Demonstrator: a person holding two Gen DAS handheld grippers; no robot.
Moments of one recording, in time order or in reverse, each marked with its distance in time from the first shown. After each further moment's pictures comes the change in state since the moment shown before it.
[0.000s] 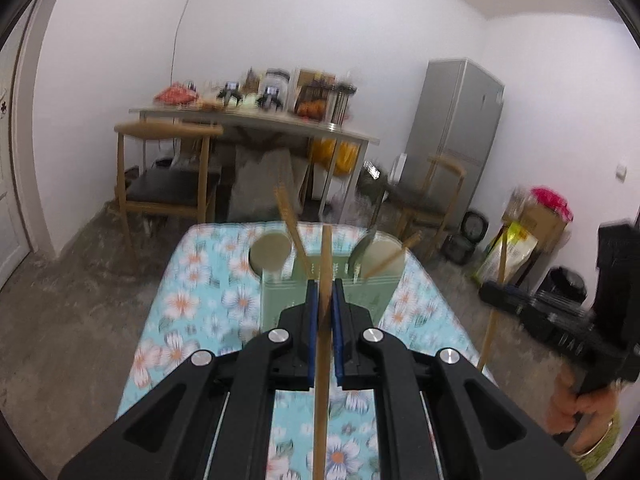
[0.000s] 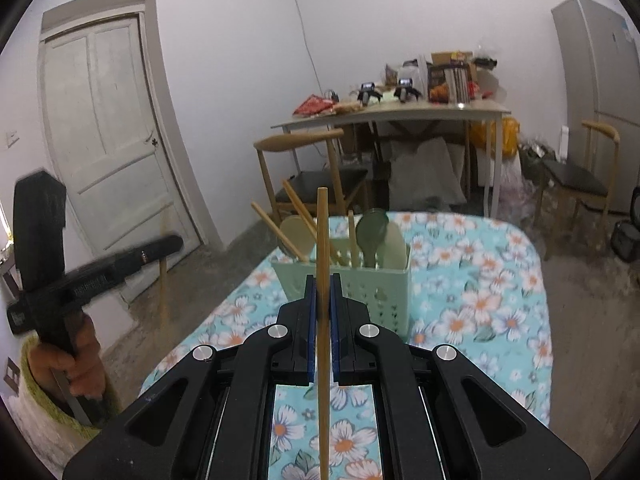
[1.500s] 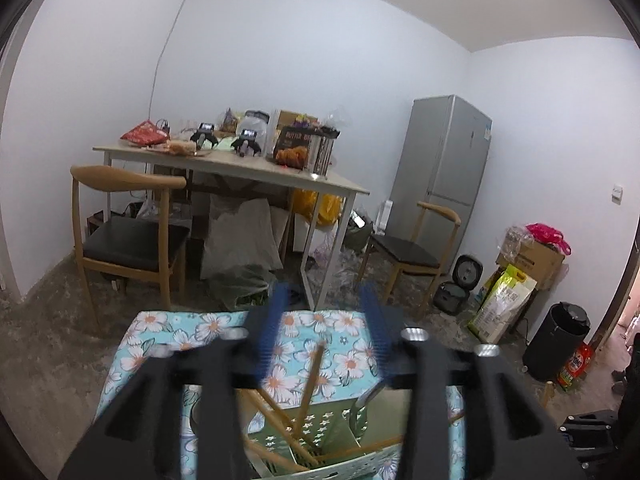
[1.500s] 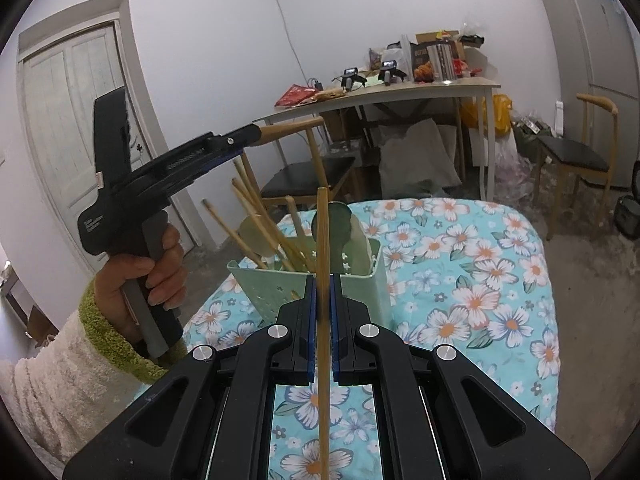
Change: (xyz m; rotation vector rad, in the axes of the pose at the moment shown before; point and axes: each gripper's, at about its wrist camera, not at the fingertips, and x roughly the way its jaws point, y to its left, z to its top) left arm 0.137 0.003 0.071 0.019 -0.169 -0.067; right arm 0.043 -0.042 0.001 0.070 0.045 -0.003
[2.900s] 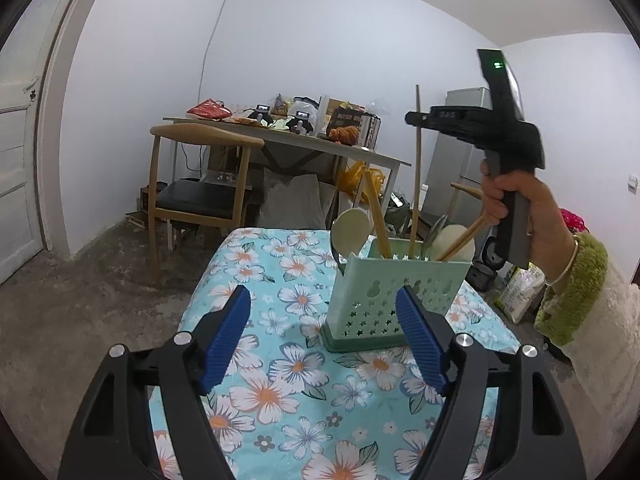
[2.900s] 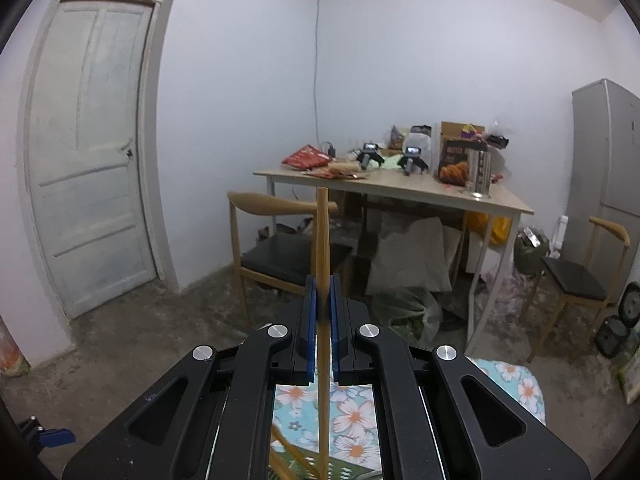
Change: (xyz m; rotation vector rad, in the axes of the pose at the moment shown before) left arm -0.161 0.066 -0.132 -0.031 0.055 0.135; right arm 0.113 0.069 0.123 -0.265 -0.228 -0.117
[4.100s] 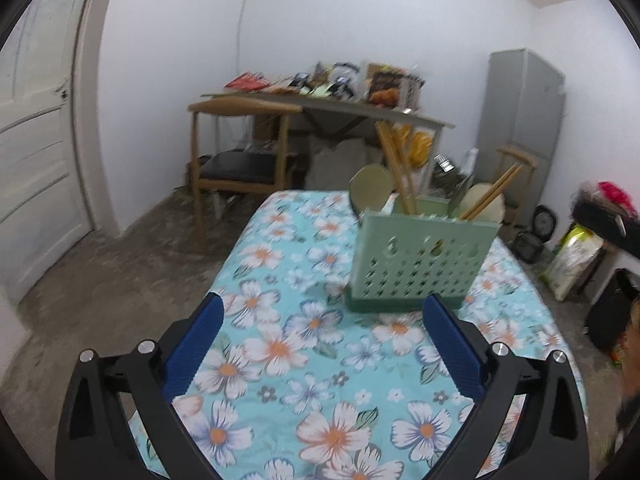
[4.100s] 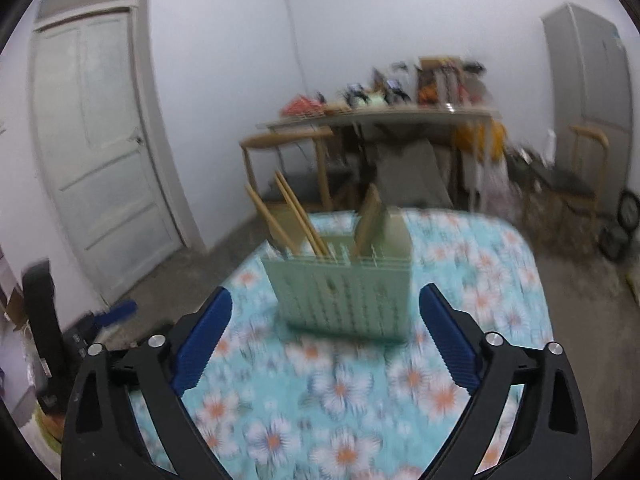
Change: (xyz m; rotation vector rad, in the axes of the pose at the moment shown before) left arm -0.001 -0.044 -0.010 0.011 0.153 0.244; right arm -0.159 0.003 -0.124 0.190 0.205 0.036
